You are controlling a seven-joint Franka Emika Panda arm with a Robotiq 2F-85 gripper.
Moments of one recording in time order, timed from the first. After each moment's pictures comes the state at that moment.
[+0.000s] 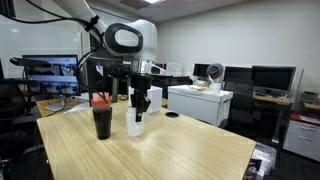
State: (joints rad) arm -0.24 0.14 -0.23 -2.14 -0.03 2.18 -0.08
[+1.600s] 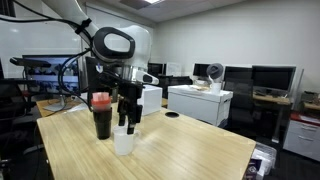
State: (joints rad) arm -0.24 0.09 -0.26 -2.26 -0.10 2.18 -0.13
